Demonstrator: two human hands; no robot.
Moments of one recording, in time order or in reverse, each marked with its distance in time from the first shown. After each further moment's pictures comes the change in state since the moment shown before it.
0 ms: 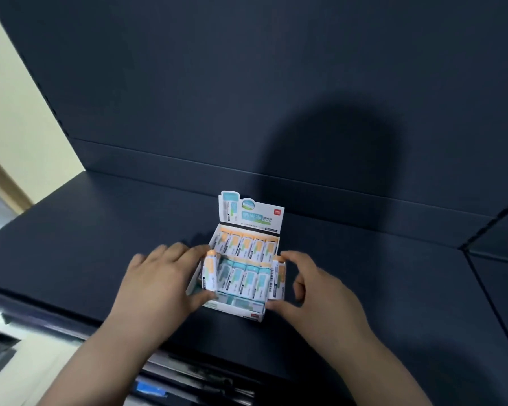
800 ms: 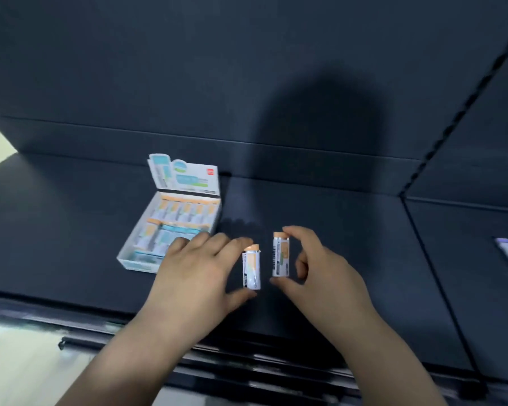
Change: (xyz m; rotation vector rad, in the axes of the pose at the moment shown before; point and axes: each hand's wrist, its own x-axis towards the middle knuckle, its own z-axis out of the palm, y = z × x) left_hand -0.014 0.127 0.008 -0.069 0.131 0.269; right_hand -0.055 0.074 -0.019 0.048 0.120 0.070
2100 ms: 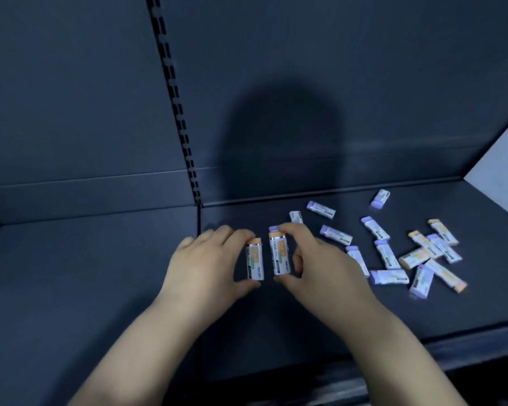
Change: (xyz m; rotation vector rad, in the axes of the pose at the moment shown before) left_hand 0.150 0.332 0.036 -0.240 -0.157 0.218; right_hand -0.084 0.272 -0.201 -0.129 0.248 0.117
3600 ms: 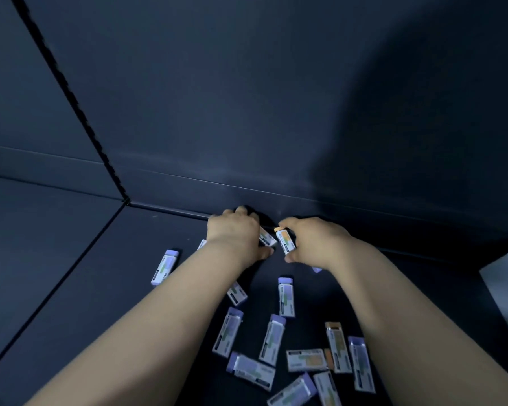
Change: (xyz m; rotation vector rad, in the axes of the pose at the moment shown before) left_hand 0.227 0.141 0.096 0.231 -0.309 -0.552; right_hand 0.184 0.222 -0.059 -0.333 -0.609 -0.179
